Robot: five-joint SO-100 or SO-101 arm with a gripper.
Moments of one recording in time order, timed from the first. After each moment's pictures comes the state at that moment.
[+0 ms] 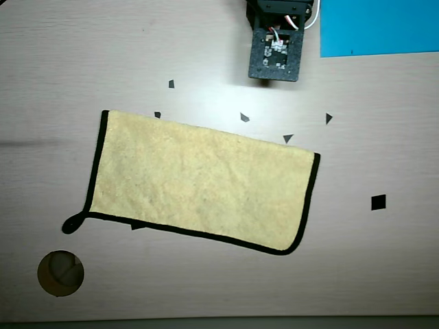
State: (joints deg) arm -1.1 192.0 177.7 73.2 -84.6
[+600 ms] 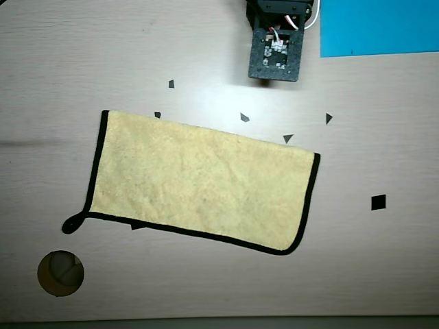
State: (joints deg) arm -1.1 192.0 177.7 73.2 -84.6
